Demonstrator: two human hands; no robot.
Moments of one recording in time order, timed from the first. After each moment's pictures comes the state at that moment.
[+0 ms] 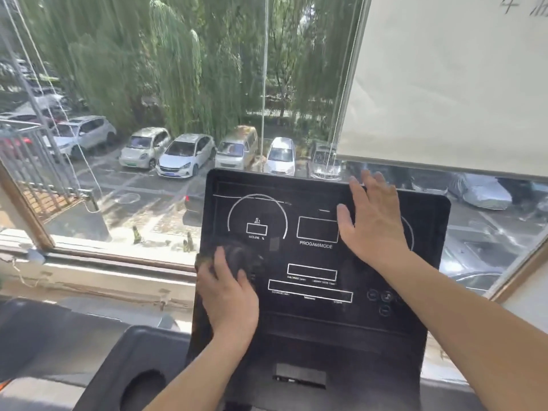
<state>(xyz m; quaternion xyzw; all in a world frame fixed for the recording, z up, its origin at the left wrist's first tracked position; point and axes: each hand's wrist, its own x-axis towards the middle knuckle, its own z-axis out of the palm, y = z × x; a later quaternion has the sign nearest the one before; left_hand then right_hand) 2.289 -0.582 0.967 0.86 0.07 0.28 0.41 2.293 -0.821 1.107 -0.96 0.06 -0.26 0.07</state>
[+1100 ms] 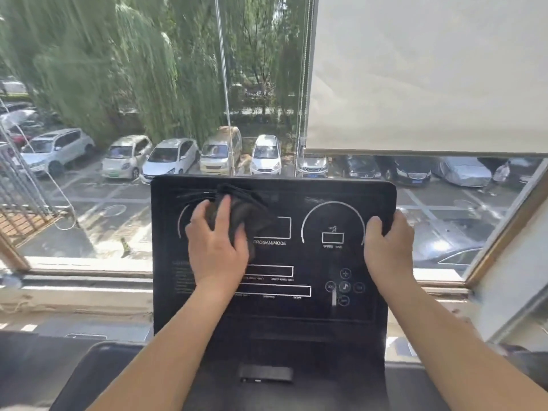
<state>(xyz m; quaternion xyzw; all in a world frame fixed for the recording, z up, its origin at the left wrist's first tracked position) 2.341 -0.640 1.026 0.86 -0.11 0.40 0.30 2.233 -0.892 1.080 -0.76 0.30 -0.31 0.48</state>
